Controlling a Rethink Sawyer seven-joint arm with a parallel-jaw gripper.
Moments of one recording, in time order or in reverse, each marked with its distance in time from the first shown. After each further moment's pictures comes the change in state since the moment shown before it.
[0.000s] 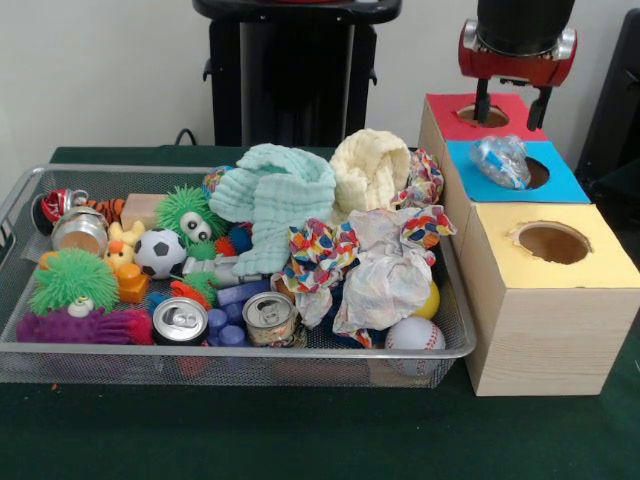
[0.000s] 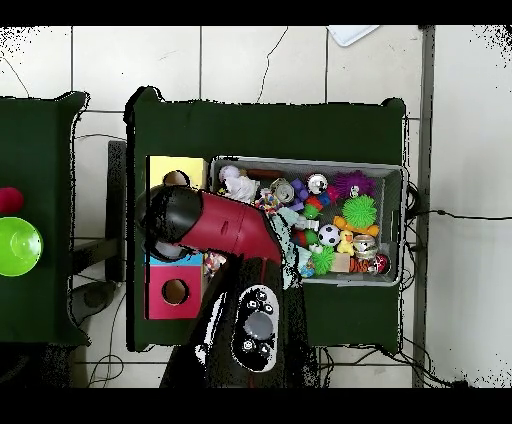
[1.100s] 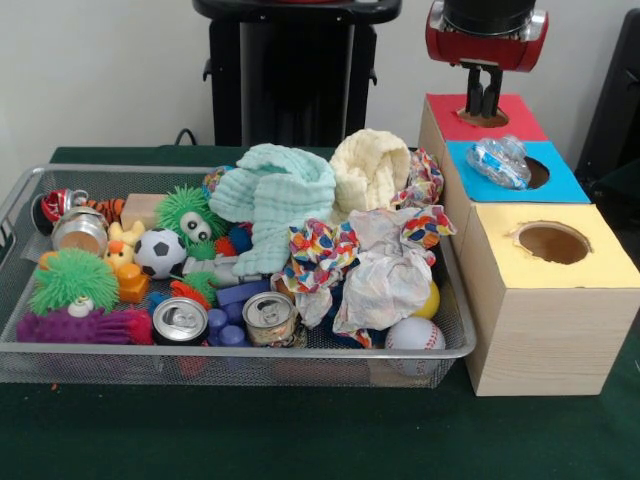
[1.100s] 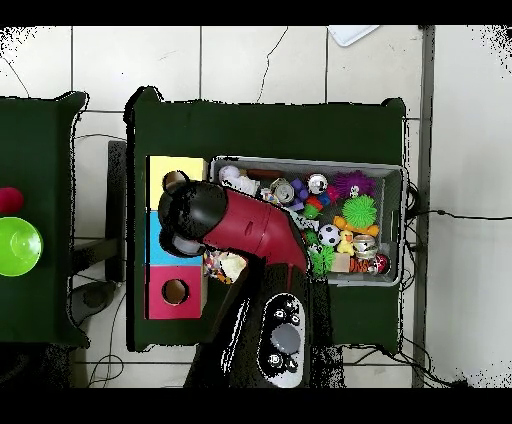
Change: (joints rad) arm -0.044 -0.031 -0.021 0.000 0.000 0.003 0.000
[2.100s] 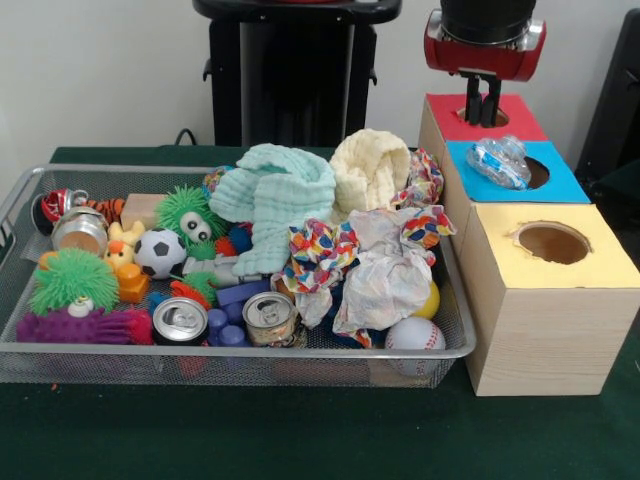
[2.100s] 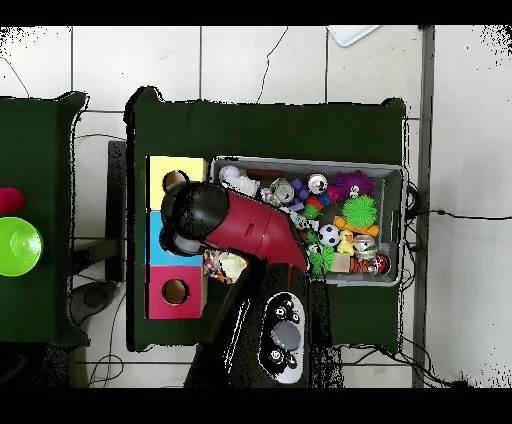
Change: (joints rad) arm 0.000 0.015 0.000 0.010 0.025 -0.039 0.000
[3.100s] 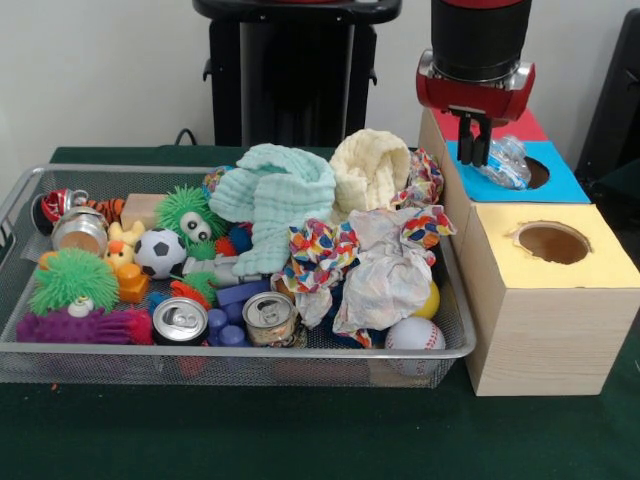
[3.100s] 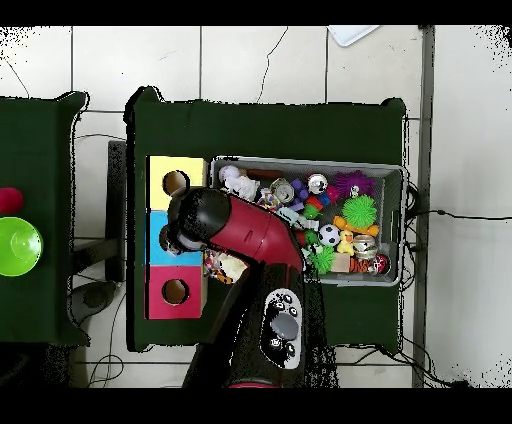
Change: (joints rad) arm 0.000 0.044 0.006 0.033 0.054 -0.157 0.000
